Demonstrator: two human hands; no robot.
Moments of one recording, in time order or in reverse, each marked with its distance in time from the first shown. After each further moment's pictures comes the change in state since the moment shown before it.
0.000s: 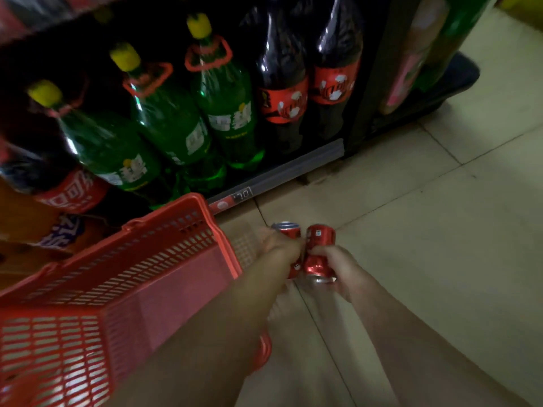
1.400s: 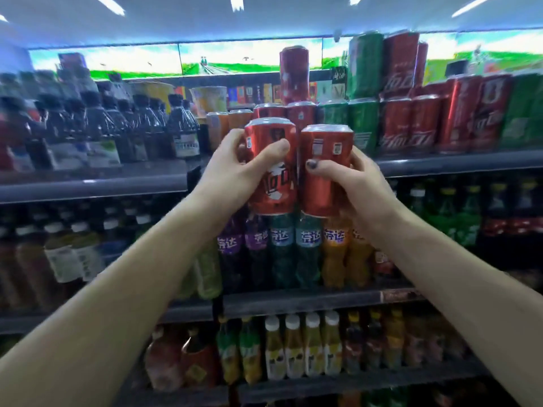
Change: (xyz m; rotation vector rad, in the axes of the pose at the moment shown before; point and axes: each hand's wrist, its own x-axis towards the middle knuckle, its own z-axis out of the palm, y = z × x) left_hand -0.853 0.358 -0.979 -0.410 0.428 1.344; right_hand -1.131 -0.568 0.503 -0.162 -0.671 -1.400
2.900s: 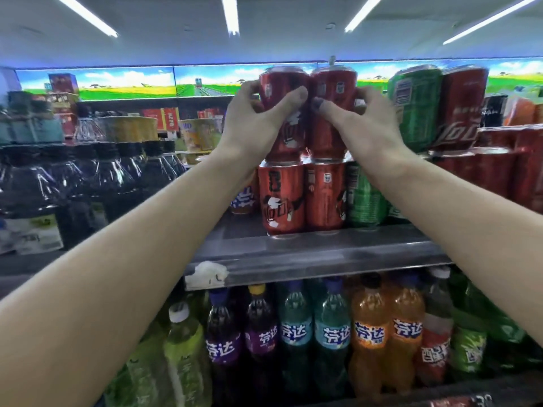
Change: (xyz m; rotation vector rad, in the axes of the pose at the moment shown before) left_hand 0.240 0.007 0.002 -0.050 0.147 0.193; right_hand 0.235 -0.043 0.012 -0.370 0.353 -0.240
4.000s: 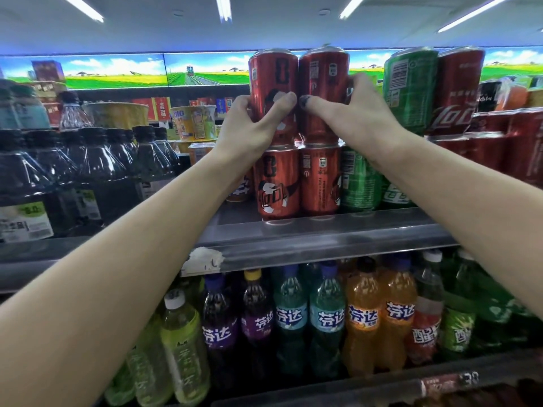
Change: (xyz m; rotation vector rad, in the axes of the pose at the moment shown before) left_hand -0.015 -0.020 -0.005 0.110 -0.123 -0.002; right_hand -0.010 -0.011 -0.007 -0.221 -0.135 0.027
